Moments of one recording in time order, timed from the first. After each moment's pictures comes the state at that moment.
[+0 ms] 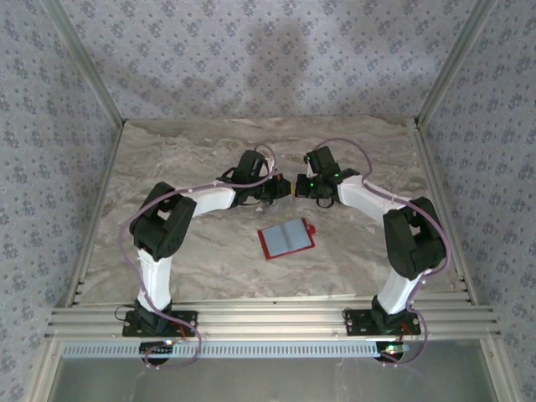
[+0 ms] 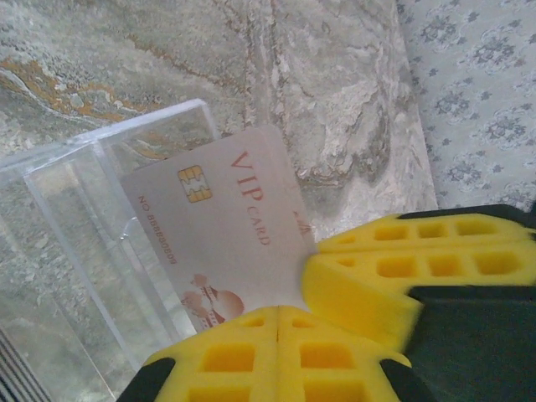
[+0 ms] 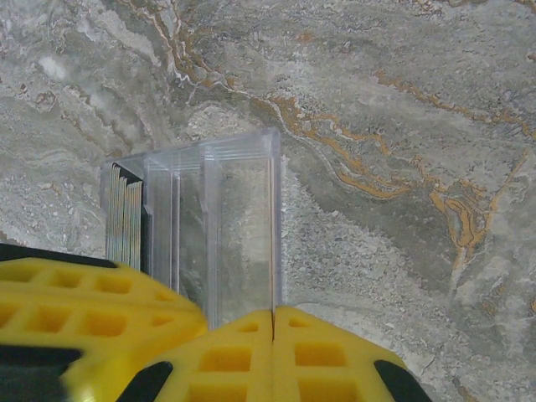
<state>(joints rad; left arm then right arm) -0.63 2.01 1.26 0.12 0.54 -0.75 0.45 1.72 1.15 -0.35 -0.12 0.45</state>
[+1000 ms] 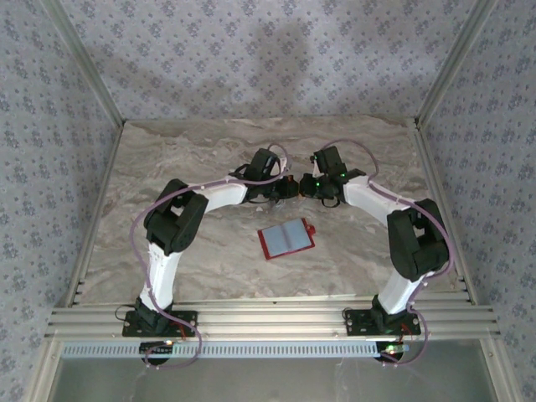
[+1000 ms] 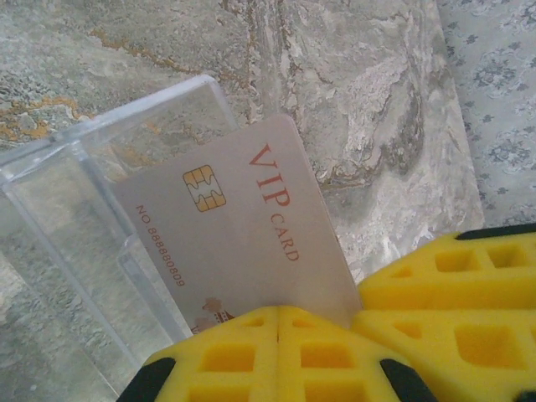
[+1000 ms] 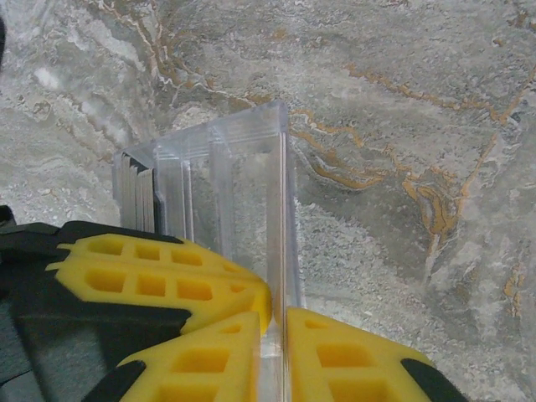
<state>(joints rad) -0.68 2.12 1.42 -0.01 0.49 -0.66 0.41 1.69 1.12 -0.34 -0.17 0.47</state>
